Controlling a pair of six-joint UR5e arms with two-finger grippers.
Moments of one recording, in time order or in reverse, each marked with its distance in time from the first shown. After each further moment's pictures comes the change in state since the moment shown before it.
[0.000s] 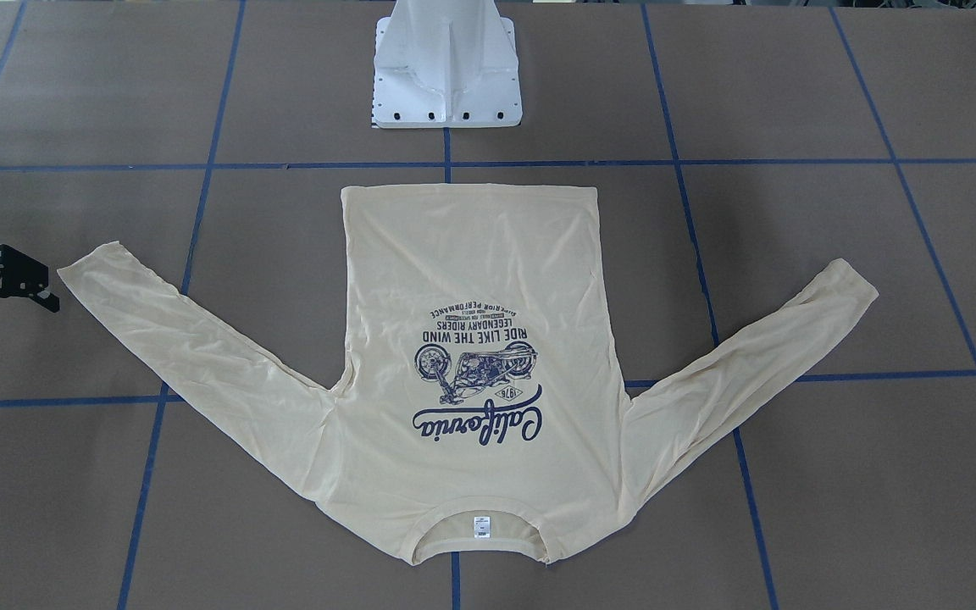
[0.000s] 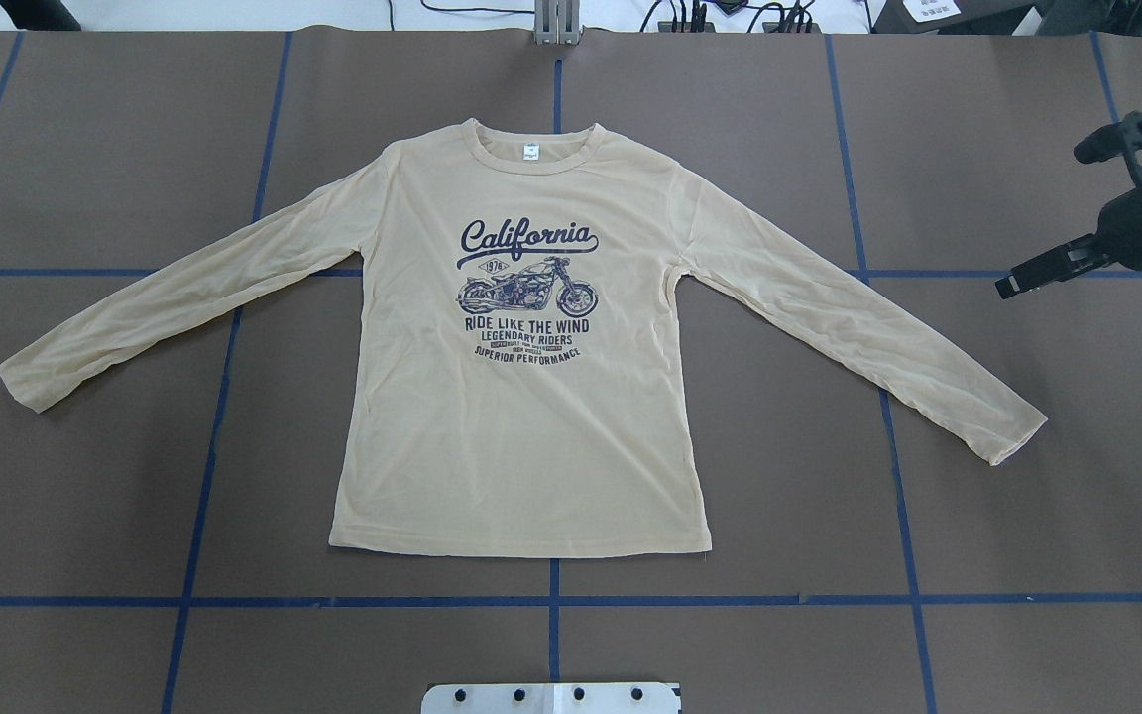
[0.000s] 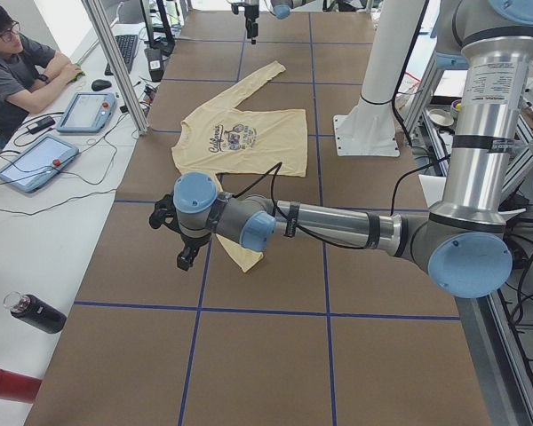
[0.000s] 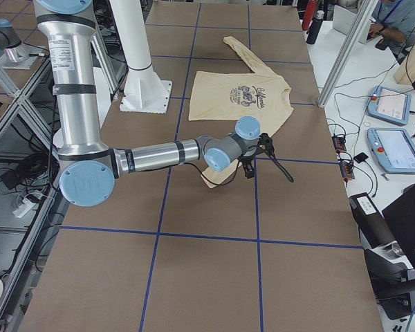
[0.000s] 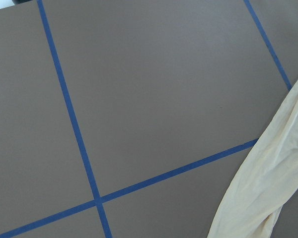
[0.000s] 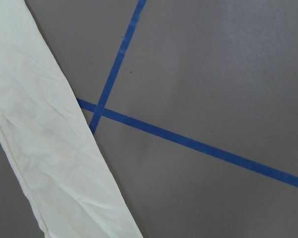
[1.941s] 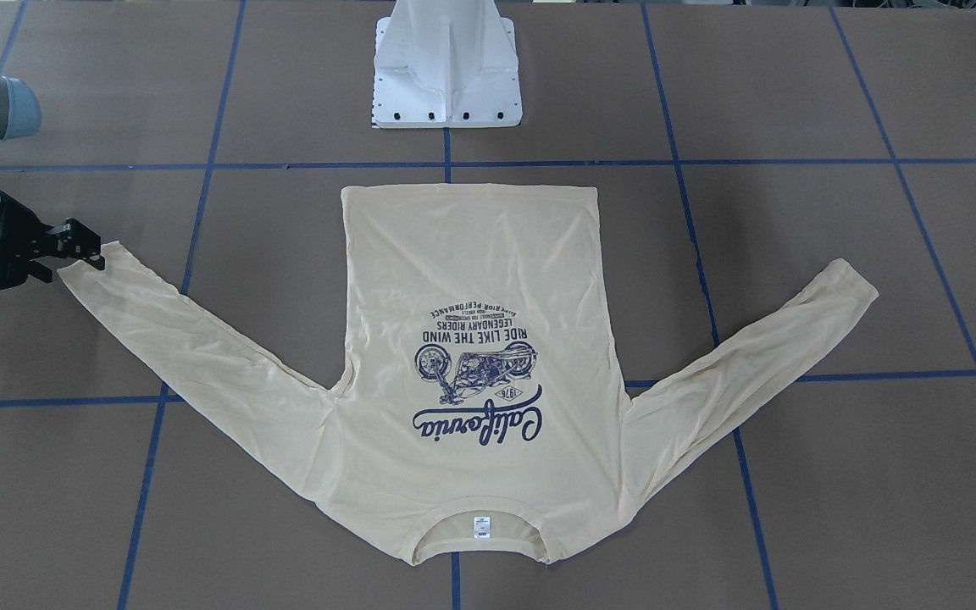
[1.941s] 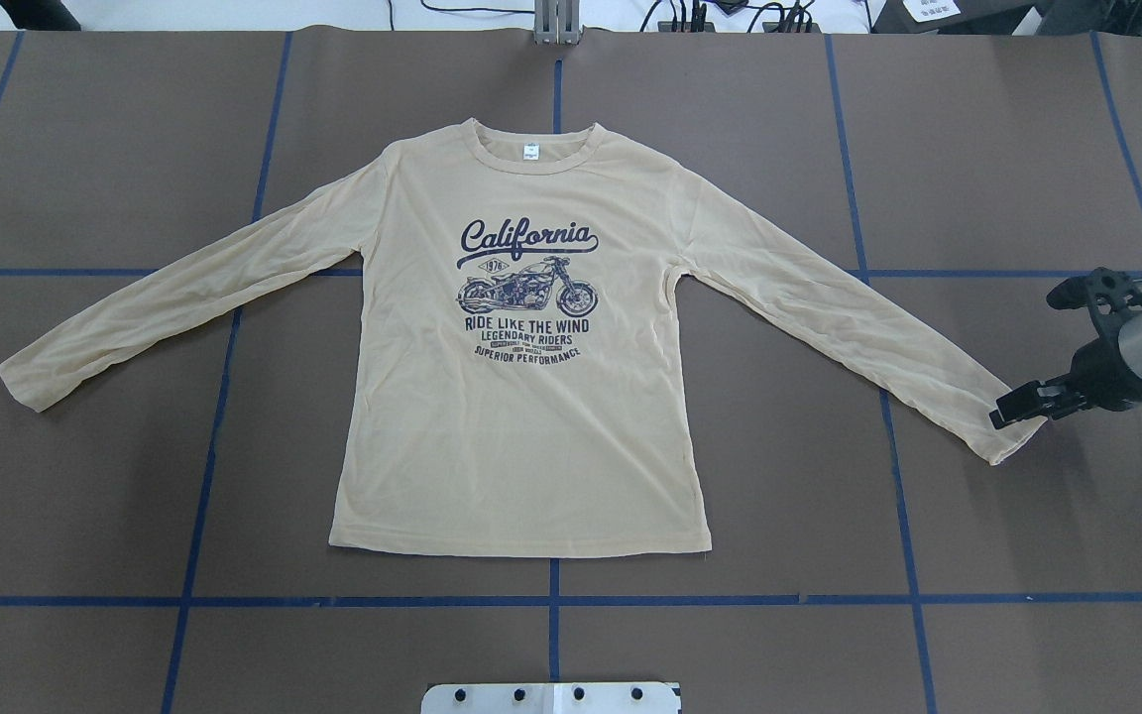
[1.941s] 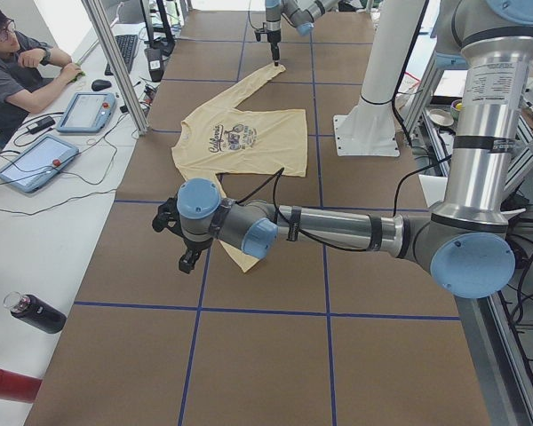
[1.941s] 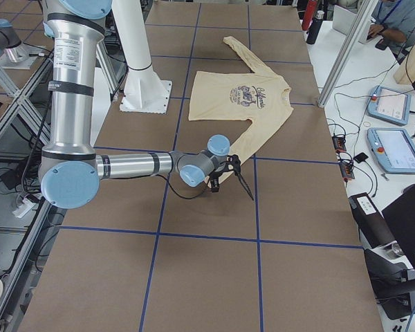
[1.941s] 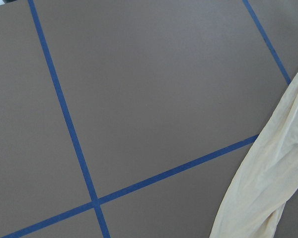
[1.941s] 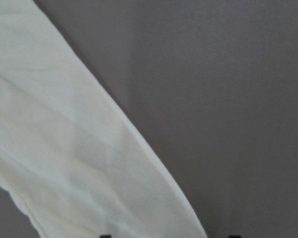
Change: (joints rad) left arm 0.002 0.006 0.009 -0.023 -0.002 -0.006; right arm -0.203 -0.182 0.038 0.055 -0.083 0.220
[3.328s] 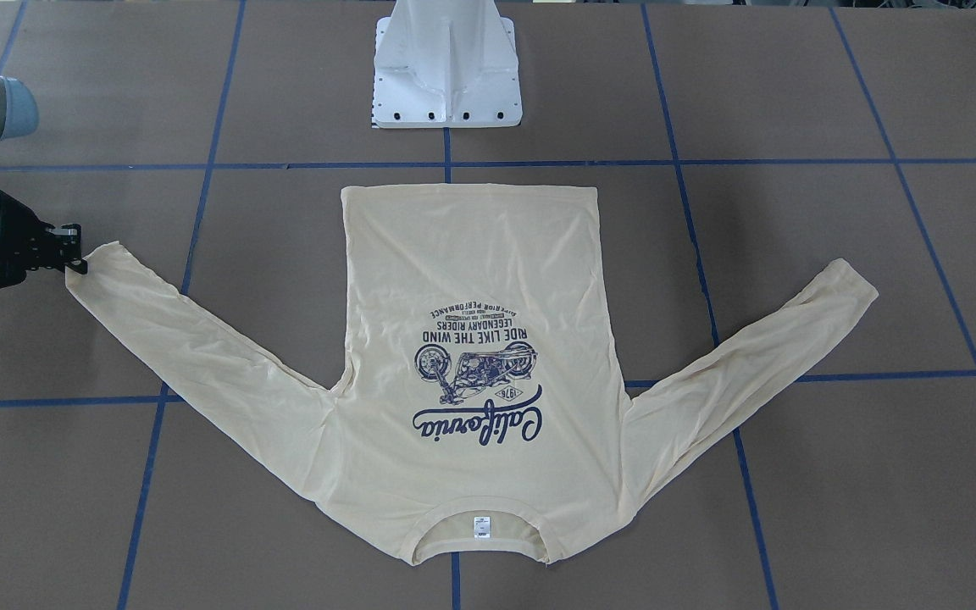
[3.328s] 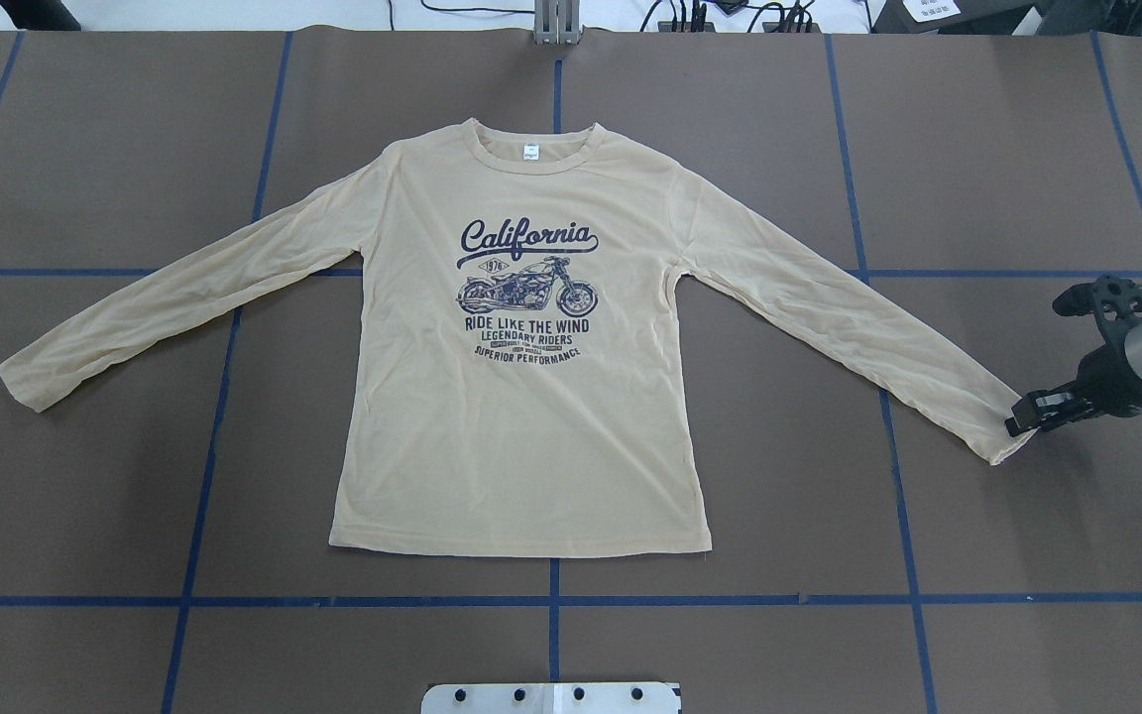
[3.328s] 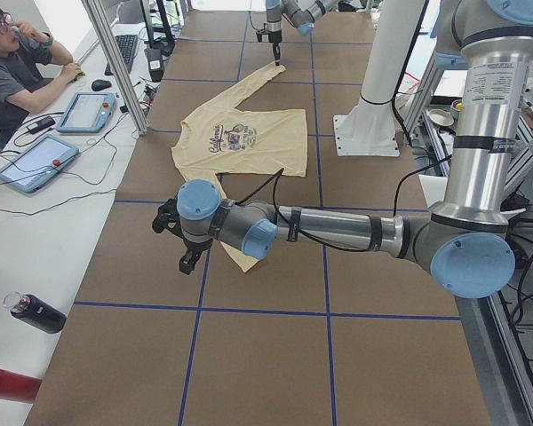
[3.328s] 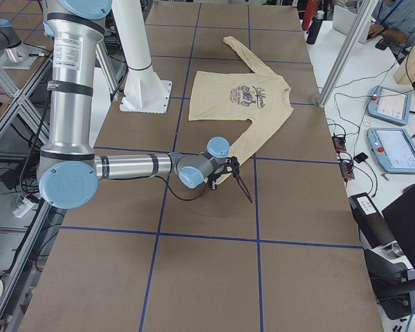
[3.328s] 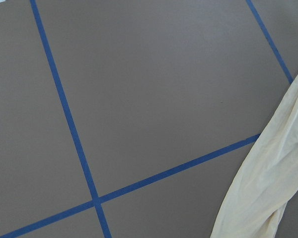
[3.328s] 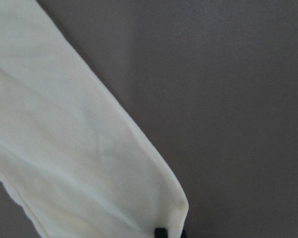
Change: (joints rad) left arm 0.000 0.001 0.001 0.000 0.000 -0.001; right arm 0.004 -0.006 -0.003 -0.002 0.027 -0.001
